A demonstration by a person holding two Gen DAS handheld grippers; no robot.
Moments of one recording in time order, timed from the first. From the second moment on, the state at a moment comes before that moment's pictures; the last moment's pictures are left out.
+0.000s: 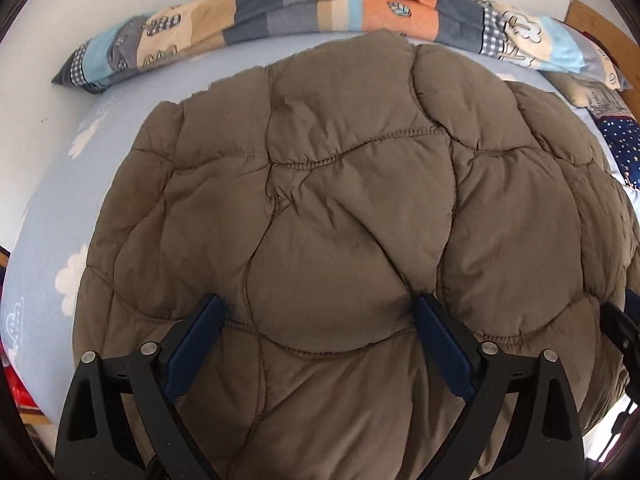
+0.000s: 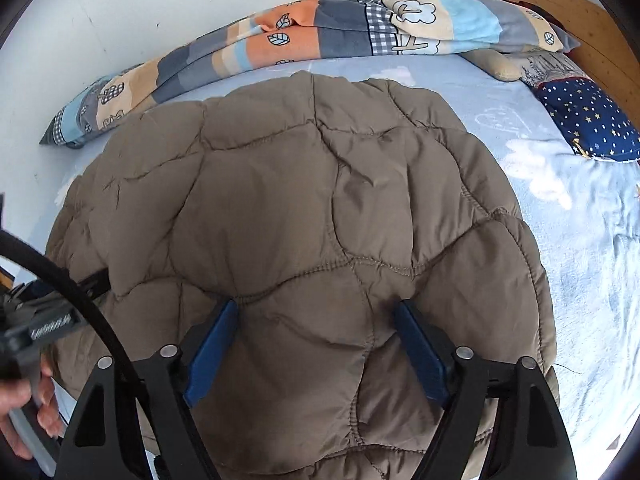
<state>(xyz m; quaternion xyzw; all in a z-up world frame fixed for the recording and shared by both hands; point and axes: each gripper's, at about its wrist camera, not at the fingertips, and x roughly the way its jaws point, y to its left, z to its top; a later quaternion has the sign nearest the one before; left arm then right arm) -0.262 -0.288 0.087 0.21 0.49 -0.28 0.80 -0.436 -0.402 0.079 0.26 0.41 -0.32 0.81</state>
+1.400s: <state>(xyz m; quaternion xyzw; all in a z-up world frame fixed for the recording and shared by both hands) -0.430 -0.116 0.119 0.22 0.34 -0.32 0.85 -0.523 -0.223 0.076 0.09 0.39 -0.40 0.82</state>
